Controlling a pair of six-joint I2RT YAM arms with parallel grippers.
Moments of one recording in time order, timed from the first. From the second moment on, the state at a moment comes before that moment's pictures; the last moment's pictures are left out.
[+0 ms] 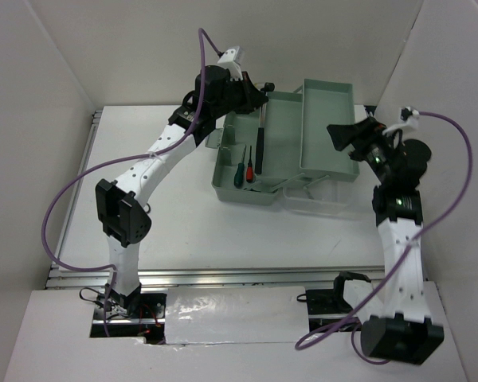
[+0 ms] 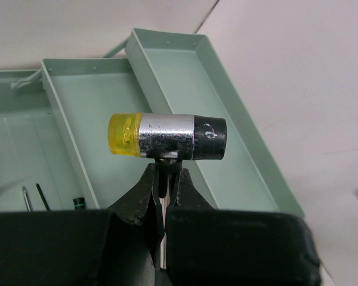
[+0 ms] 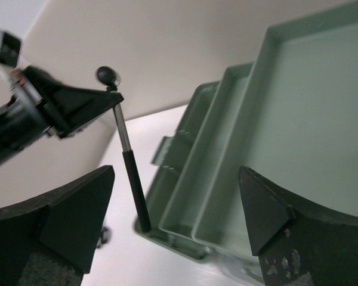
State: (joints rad) left arm -0.56 2.00 2.10 -0.24 0.17 -0.51; right arm -0.22 0.82 0.98 -0.09 -0.48 0.58
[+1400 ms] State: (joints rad) left arm -0.50 1.91 2.02 -0.27 0.29 -0.59; right arm 0.24 1.38 1.39 -0.09 -0.48 0.40
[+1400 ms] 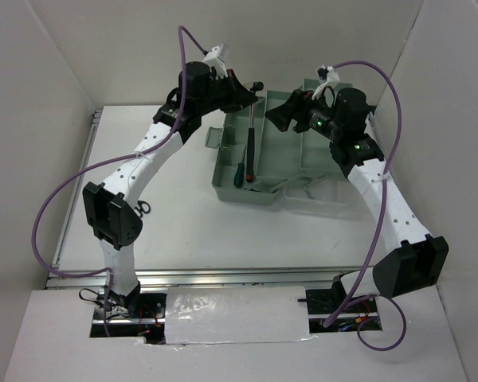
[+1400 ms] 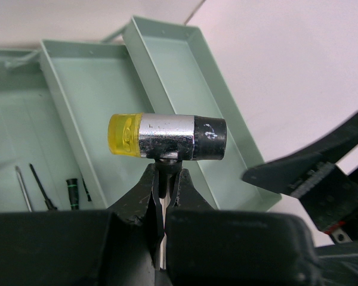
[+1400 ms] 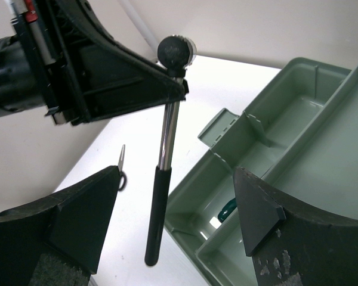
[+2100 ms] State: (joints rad) left arm -0.50 1.88 1.97 -0.23 0.34 -0.64; right arm 0.30 1.49 1.47 -0.11 -0.51 0.40
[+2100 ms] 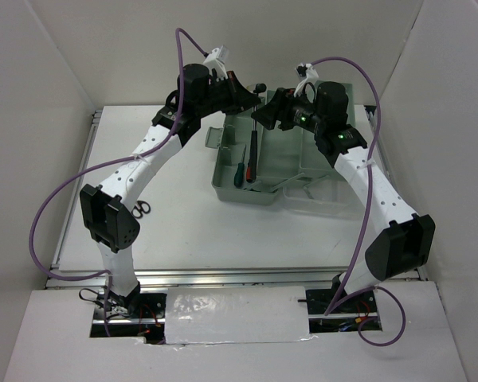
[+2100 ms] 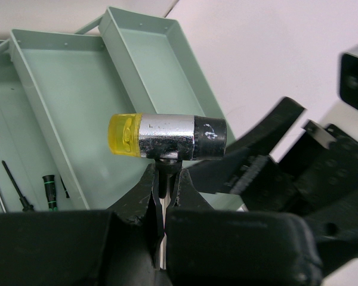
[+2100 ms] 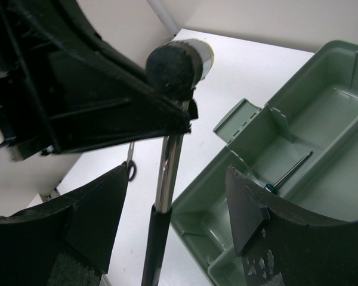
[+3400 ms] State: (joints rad) left arm -0.32 1.68 1.80 -0.23 0.30 -0.63; right arm 0.26 1.66 1.60 -0.15 -0.27 0.38
